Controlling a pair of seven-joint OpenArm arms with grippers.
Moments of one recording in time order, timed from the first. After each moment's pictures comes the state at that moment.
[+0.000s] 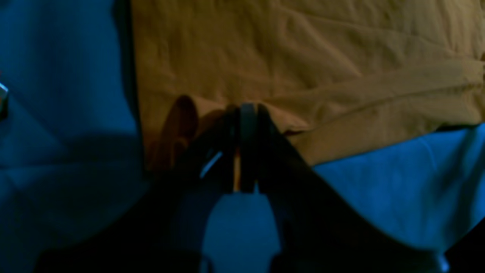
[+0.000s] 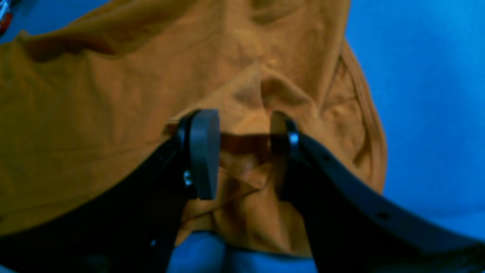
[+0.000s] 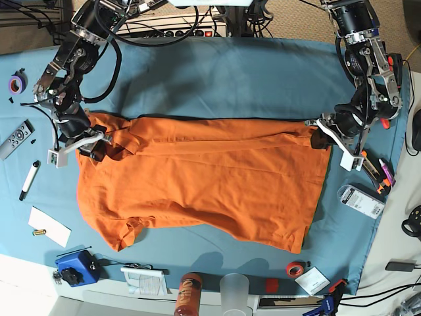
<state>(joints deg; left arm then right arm) 3.0 -7.0 -21.4 95.8 -35.2 -25.7 62.5 0.2 5.3 34.2 98.9 24.2 21.1 -55.7</state>
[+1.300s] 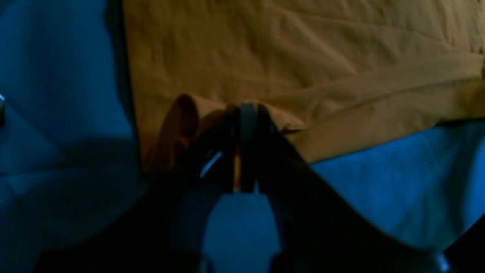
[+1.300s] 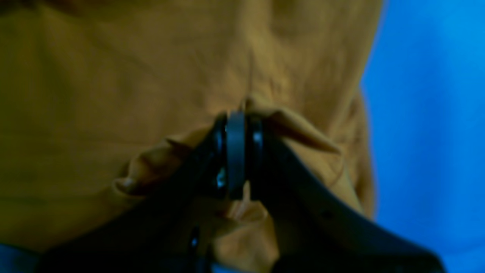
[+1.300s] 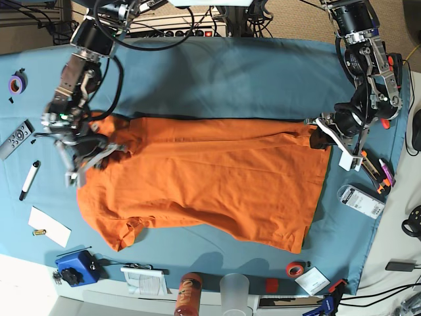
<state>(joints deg) 3.0 -7.1 -21.4 95.8 -35.4 -27.4 62.4 5.8 7.8 24.3 98.4 12.3 22.0 -59.8</state>
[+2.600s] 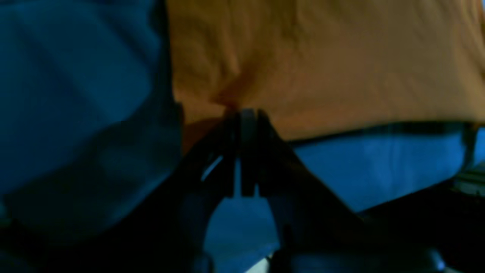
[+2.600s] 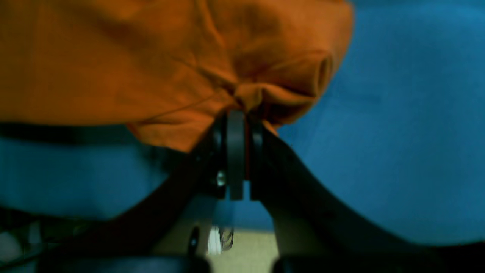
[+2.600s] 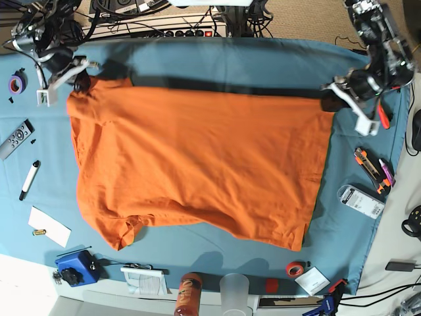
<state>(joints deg) 15.4 -7.1 -33.1 105.2 -48.0 -28.3 74.1 -23.7 7.6 46.6 112.5 40.0 33.6 -71.5</state>
